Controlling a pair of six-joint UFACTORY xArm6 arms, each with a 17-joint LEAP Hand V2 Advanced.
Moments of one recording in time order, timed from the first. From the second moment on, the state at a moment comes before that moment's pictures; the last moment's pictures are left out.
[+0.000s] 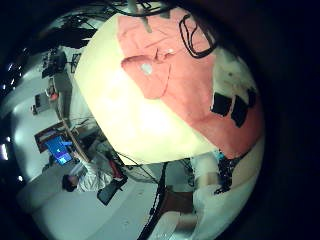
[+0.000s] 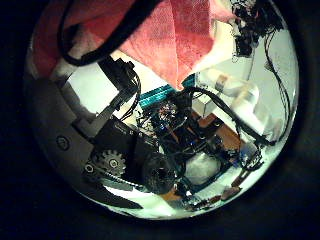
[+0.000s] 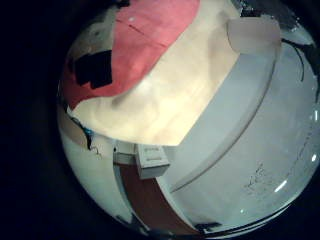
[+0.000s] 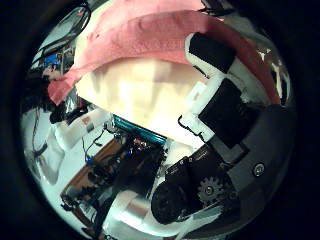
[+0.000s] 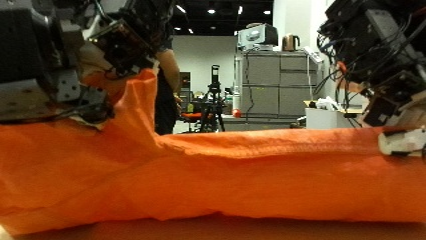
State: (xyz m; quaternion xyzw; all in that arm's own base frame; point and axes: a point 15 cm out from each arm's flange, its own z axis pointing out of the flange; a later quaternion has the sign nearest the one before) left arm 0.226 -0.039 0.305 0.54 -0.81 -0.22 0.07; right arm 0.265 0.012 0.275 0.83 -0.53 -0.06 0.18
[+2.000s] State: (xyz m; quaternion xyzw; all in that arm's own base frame) left arm 0.556 -0.001 0.233 0.64 -0.76 -0.07 0.04; right arm 0.608 0.036 0.223 0.77 -0.64 0.03 -0.03
